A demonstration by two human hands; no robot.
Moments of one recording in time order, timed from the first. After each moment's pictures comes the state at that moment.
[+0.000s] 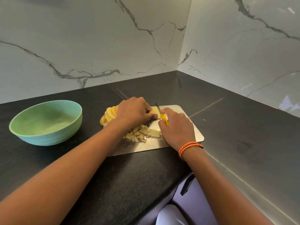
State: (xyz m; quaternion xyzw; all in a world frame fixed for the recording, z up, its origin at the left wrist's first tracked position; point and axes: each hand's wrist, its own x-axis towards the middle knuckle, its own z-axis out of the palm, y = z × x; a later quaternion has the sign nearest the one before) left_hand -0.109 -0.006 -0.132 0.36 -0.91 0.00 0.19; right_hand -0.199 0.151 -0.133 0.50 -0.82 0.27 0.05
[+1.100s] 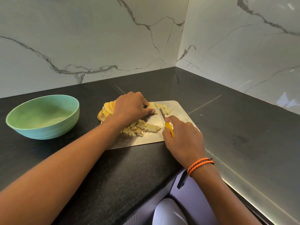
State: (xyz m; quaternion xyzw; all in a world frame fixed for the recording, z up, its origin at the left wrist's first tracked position) left_hand -0.110 -0.001 -0.133 0.38 -0.90 -0.01 0.21; right_hand -0.187 0.207 -0.139 0.51 -0.83 0.23 0.05
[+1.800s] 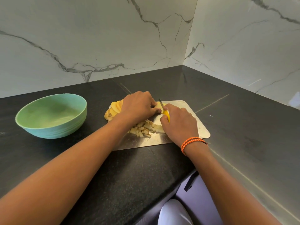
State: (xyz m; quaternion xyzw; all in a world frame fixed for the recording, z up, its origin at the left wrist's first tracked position) left_hand -0.109 -0.006 -0.132 0.37 -0.91 0.00 0.18; right_hand -0.196 0.143 -0.138 0.51 -0.82 0.24 0.07
